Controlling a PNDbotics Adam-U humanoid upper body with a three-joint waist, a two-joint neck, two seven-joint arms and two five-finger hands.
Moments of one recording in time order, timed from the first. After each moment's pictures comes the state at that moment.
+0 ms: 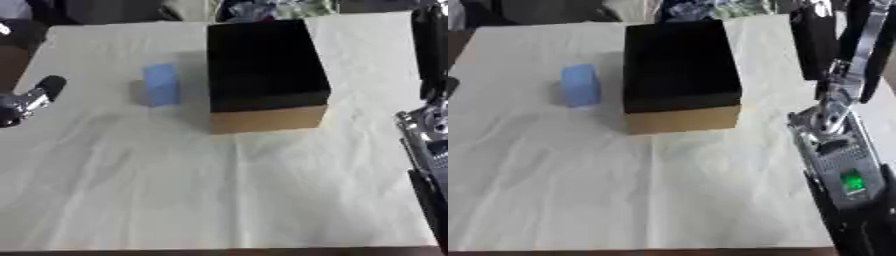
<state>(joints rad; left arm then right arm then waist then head) -0.43 0.95 -0.19 -1.99 -0.22 0.29 -0.25 -0.49 -0.35 0.14 -1.98 0.22 0.13 -0.72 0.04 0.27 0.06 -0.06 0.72</state>
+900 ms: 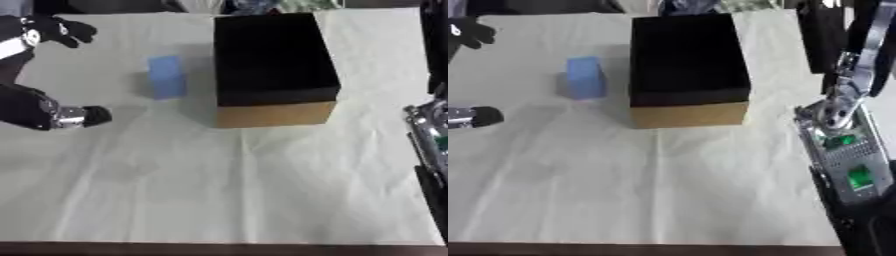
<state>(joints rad) -0.65 0.91 -0.29 -1.97 -0.35 0.32 -0.57 -0.50 -0.35 0.14 -1.98 0.20 0.15 -0.71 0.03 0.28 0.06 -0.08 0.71</state>
